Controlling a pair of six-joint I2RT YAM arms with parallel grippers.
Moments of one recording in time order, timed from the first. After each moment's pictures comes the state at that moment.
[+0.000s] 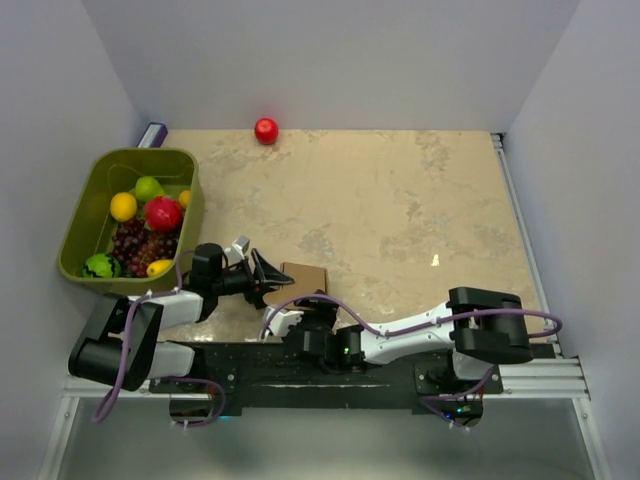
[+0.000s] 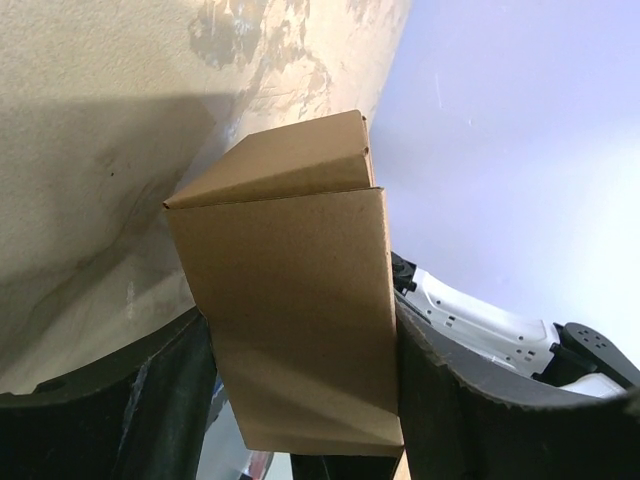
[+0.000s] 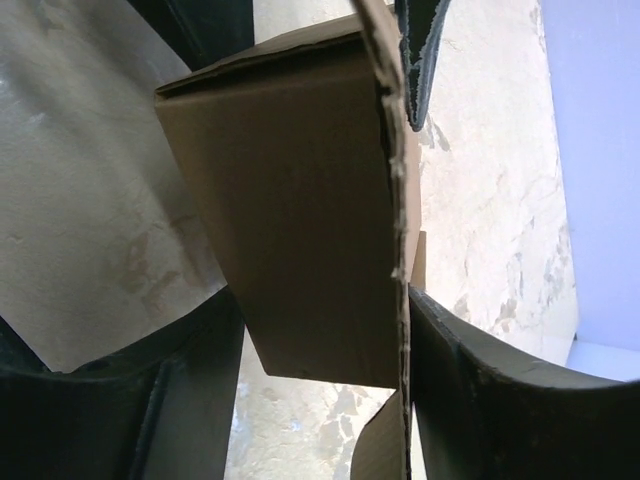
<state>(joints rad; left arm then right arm) -0.23 1.32 0.23 0.48 0.91 -1.24 1.52 1.65 0.83 0.02 0.92 -0.25</state>
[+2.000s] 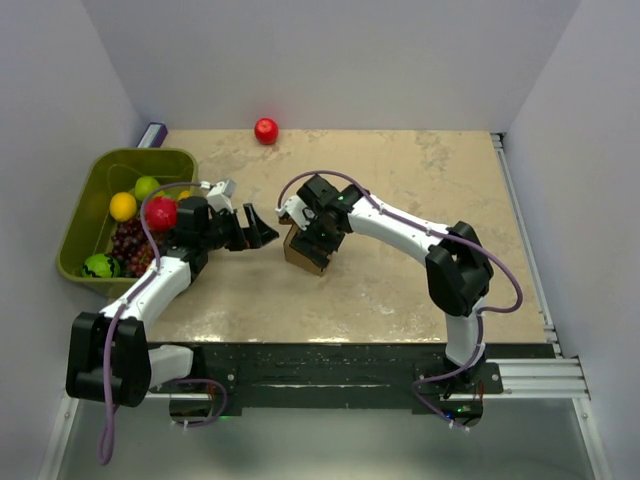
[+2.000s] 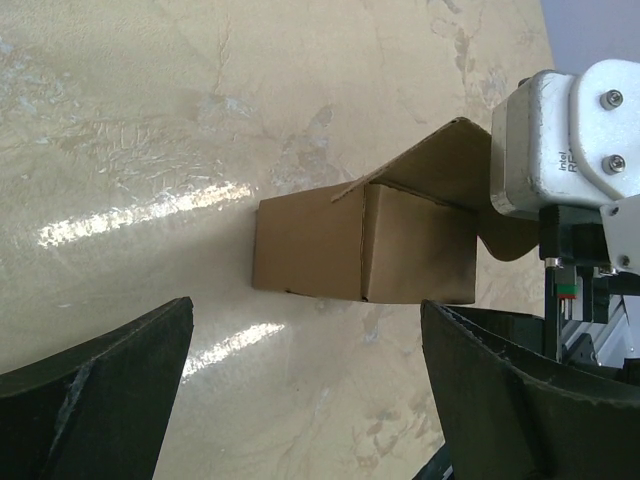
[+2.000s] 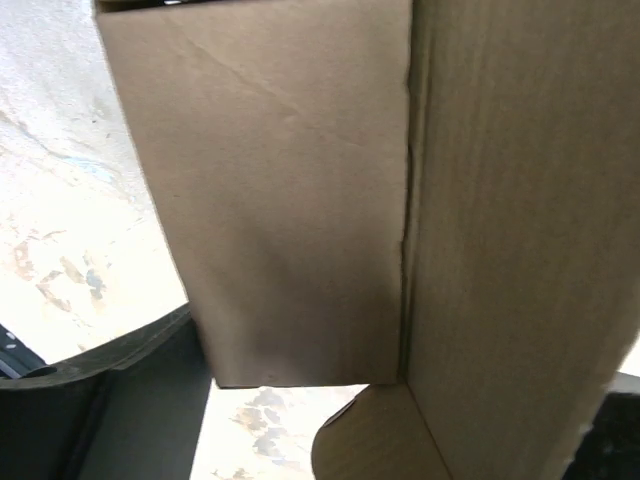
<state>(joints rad) -0.14 1.22 0.64 0.03 0.55 -0.44 0.80 1.96 1.62 -0.85 -0.05 -0.28</state>
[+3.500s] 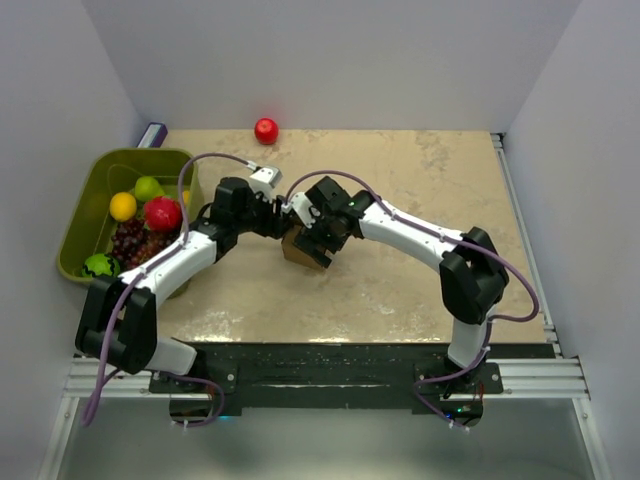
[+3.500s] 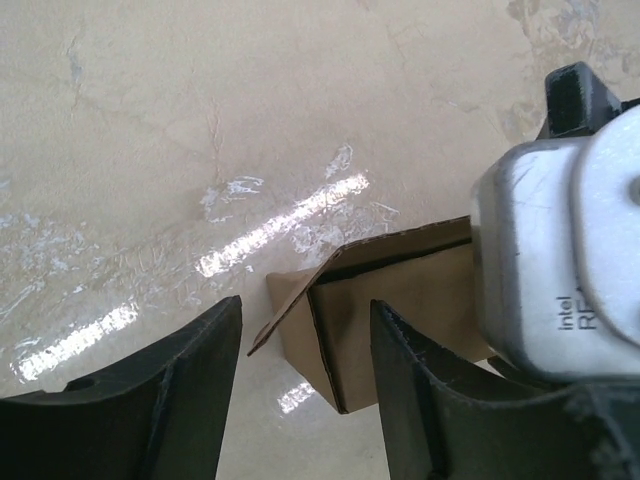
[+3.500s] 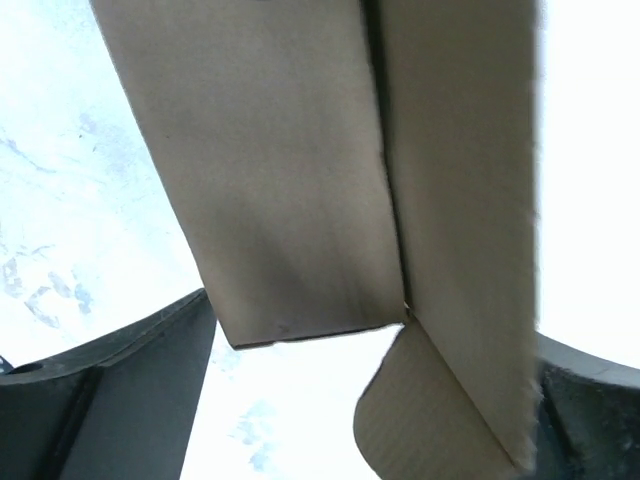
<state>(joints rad) -0.36 1.42 0.88 -0.03 0.32 -0.12 0.79 1.87 1.51 -0.72 -0.03 -0.27</state>
